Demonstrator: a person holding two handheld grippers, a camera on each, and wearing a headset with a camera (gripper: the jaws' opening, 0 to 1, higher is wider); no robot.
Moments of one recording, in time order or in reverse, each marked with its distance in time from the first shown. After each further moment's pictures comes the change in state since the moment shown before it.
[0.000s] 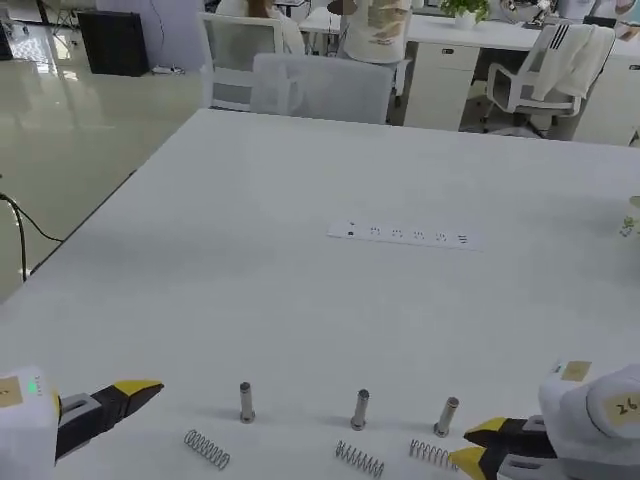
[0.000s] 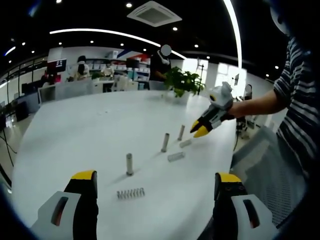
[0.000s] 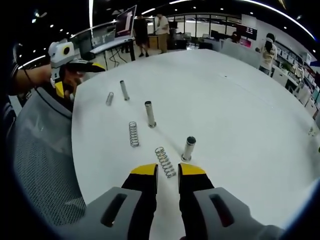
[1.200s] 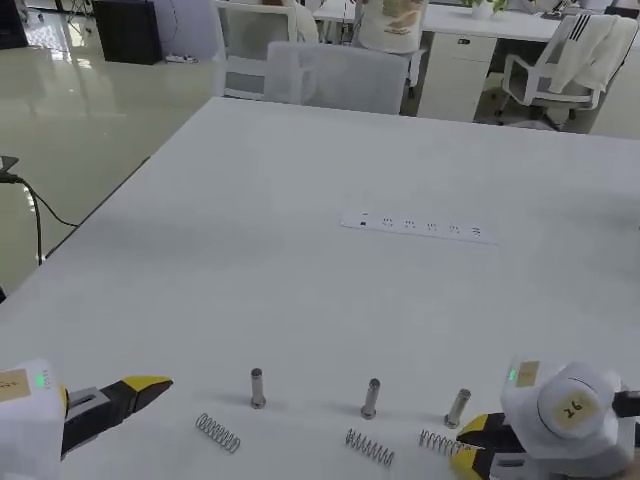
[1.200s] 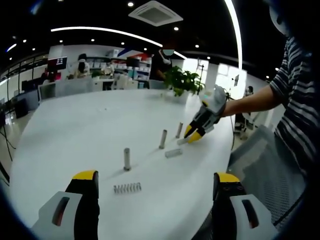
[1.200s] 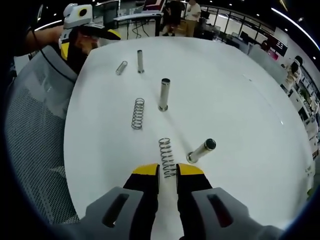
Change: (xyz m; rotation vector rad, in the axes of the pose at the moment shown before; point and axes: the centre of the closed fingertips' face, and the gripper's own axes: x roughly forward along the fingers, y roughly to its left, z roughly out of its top) left arm -0.005 -0.006 -0.009 -0.017 0.006 -0.009; right arm 0.025 0.003 -0.019 -0.268 0.158 0.062
